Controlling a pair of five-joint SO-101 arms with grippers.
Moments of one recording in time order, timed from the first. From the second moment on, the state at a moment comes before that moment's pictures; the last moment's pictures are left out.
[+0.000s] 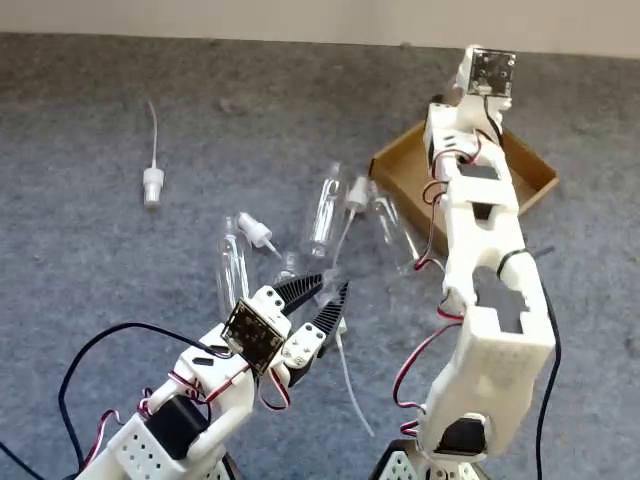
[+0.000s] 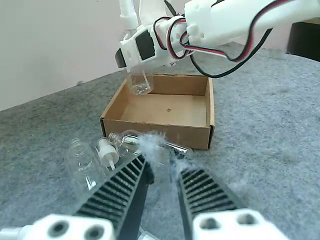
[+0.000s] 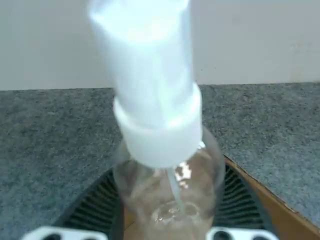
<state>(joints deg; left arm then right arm) 37.7 -103.6 96.0 25.0 5.1 0.0 24.4 1.7 2.9 2.1</state>
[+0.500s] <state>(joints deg) 37.7 -103.6 96.0 25.0 5.1 4.0 40.4 -13.1 2.9 2.1</state>
